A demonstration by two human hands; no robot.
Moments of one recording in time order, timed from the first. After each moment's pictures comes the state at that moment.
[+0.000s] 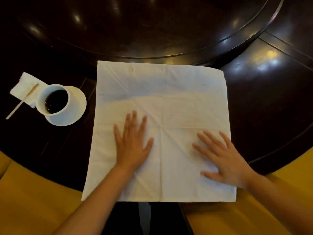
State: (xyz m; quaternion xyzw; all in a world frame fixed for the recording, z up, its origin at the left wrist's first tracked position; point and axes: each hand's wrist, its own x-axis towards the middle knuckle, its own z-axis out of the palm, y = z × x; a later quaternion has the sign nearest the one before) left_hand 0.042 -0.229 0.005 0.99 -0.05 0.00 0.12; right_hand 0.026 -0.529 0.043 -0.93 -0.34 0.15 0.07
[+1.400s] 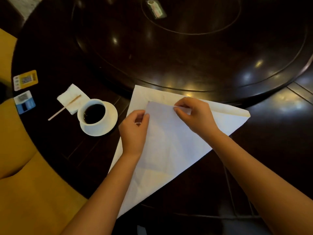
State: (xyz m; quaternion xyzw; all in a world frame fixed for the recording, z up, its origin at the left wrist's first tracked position) left_hand 0.122 -0.194 0.094 0.82 0.23 0.16 0.51; right_hand 0.201 -0.356 0.112 -0.89 -0.21 0.01 0.40
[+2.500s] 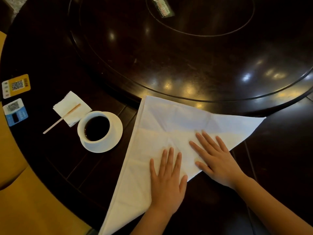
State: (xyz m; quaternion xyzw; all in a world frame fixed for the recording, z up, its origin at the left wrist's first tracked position) left_hand 0.061 -0.248 -0.008 0.99 0.01 -0.05 0.10; right_hand 0.164 -0.424 0.010 -0.93 -0.35 0.10 0.03
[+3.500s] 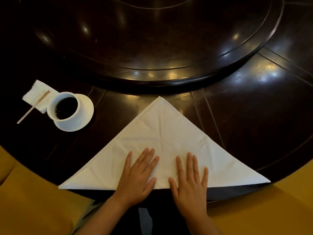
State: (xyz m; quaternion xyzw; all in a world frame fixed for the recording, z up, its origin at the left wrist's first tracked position) left_hand -0.019 -0.217 0.008 0.96 -0.22 -0.10 0.11; right_hand -0.047 -0.405 0.006 -0.99 -0.01 0.08 0.10
